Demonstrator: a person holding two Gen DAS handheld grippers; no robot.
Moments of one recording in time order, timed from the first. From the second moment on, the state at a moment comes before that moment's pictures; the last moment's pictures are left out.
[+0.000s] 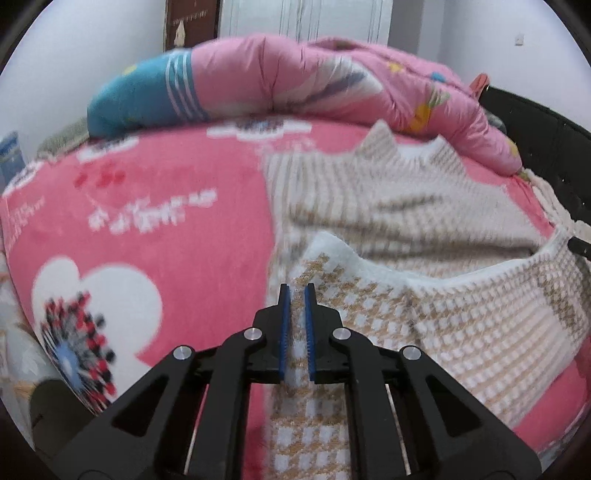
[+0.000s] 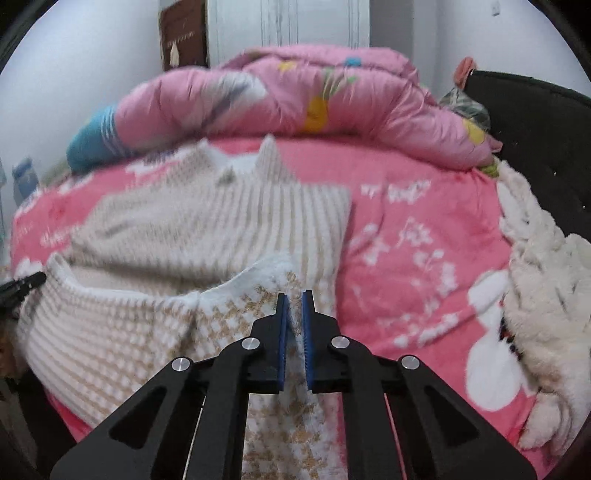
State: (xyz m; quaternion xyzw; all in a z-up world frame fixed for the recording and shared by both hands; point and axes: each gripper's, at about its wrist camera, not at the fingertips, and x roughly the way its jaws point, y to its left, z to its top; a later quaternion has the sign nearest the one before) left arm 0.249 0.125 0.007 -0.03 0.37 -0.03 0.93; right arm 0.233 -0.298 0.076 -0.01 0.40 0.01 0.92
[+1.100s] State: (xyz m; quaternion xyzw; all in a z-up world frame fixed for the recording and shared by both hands) left arm 0.271 0.059 -0.038 -0.03 0.43 -0.14 0.89; right arm 0.287 -0.235 -0.018 0.02 0.52 0.12 0.84
